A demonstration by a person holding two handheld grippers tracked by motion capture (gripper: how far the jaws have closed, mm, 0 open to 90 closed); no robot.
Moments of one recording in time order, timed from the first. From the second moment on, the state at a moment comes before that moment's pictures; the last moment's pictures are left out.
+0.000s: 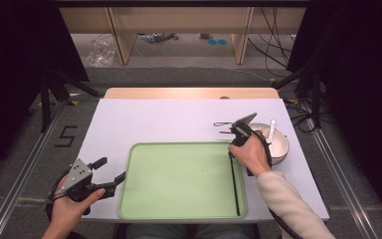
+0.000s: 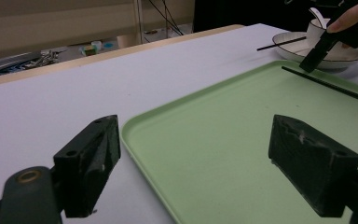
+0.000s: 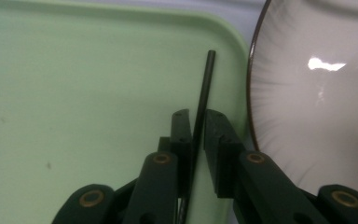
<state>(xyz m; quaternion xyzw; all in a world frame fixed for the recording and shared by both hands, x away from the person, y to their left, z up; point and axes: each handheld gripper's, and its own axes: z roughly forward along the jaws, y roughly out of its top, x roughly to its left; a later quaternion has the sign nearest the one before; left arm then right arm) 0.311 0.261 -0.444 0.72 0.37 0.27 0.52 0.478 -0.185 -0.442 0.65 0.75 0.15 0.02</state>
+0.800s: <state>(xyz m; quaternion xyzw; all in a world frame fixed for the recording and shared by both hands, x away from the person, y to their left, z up) 0.311 0.261 -0.444 0.72 0.37 0.27 0.52 0.488 -0.187 -0.392 0.26 0.92 0.13 0.25</state>
